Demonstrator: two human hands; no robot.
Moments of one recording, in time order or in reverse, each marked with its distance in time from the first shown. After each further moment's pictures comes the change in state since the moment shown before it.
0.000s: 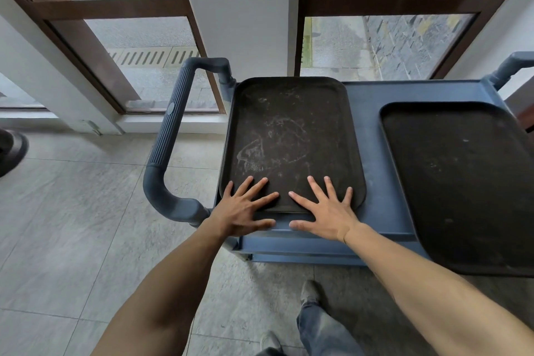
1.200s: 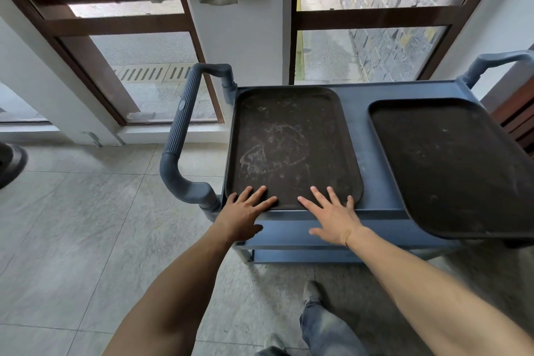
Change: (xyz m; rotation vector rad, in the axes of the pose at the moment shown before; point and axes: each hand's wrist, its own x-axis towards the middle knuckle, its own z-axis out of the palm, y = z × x) left_hand -0.051 0.021 0.018 0.104 0.006 -0.012; right_hand -0.056 -0.021 0.024 -0.092 0.000 0.054
